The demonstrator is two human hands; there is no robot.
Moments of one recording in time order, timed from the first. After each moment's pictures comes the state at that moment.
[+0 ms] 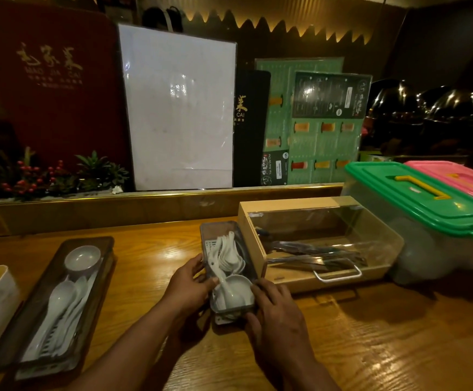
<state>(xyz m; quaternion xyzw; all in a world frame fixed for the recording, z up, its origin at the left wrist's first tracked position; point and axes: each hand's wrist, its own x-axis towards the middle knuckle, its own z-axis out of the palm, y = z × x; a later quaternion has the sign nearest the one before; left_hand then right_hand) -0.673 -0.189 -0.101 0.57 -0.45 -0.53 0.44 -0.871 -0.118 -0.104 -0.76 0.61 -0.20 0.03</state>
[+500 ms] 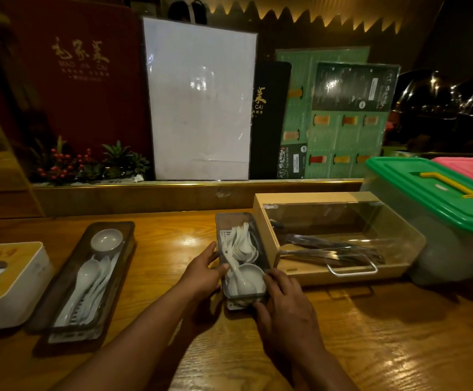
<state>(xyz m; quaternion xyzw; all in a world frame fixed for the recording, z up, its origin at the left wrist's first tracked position) -0.674 -0.183 -0.096 0.58 -0.43 -0.55 0.42 -0.870 -0.112 -0.103 -0.76 0.62 -0.21 0.05</state>
